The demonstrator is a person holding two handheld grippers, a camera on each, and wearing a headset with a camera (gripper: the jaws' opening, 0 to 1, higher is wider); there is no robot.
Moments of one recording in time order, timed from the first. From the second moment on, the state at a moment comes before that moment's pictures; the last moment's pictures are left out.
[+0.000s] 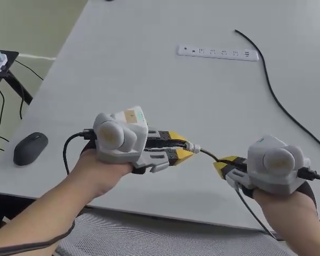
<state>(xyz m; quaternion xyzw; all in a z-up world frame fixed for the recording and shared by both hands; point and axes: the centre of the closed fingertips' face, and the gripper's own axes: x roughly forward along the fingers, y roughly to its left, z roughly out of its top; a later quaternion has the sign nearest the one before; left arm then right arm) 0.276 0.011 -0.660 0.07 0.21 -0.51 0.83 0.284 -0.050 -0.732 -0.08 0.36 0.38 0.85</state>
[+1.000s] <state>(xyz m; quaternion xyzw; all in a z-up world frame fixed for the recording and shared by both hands) 0.275 0.005 -0.660 0.06 0.21 -0.50 0.84 0.273 -0.092 -0.762 -0.04 0.42 0.32 0.85</state>
